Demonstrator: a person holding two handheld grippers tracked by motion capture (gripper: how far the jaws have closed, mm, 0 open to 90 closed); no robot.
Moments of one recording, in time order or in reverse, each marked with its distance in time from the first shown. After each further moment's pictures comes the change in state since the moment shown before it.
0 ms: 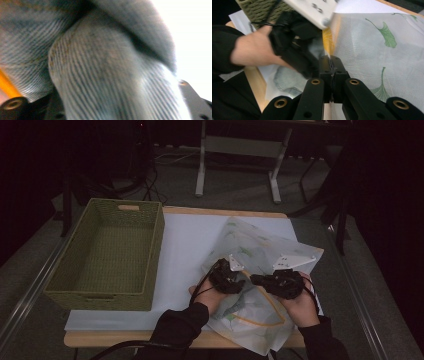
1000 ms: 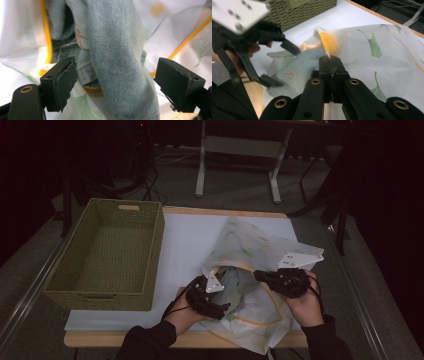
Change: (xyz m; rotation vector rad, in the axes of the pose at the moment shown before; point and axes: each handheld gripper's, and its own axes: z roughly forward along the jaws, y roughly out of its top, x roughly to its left) left arm -0.012 -0.049 -0.060 0.013 -0.043 0.030; right arm 0.005 0.010 -0.016 -0.040 -0.045 -0.034
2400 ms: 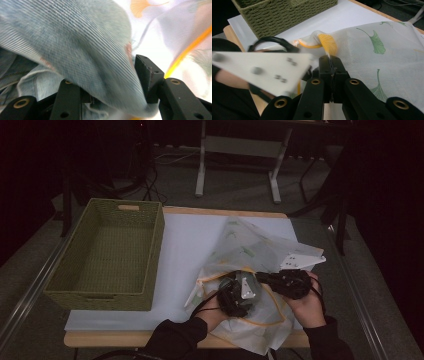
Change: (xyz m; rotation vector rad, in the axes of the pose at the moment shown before) left arm -0.035 0.027 0.058 0.033 -0.067 0.144; right arm -0.003 -0.006 -0.003 -0.002 0.012 0.012
